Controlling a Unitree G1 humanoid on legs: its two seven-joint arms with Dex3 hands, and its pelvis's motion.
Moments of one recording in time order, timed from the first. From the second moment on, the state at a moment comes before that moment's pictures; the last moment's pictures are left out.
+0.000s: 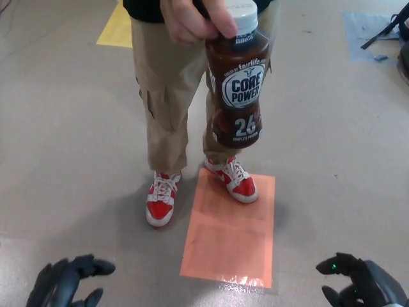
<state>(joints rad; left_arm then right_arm) -0.19 0.34 -0.20 0.96 0.34 -0.35 0.28 -0.27 -0.30 0.32 1.01 -0.40 -0.25 -0.32</state>
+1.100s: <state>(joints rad) -0.39 0.37 -0.14 0.18 0.07 -0.06 -0.04 -0.28 -0.28 0.34 1.10 -0.43 -0.42 -0.41</state>
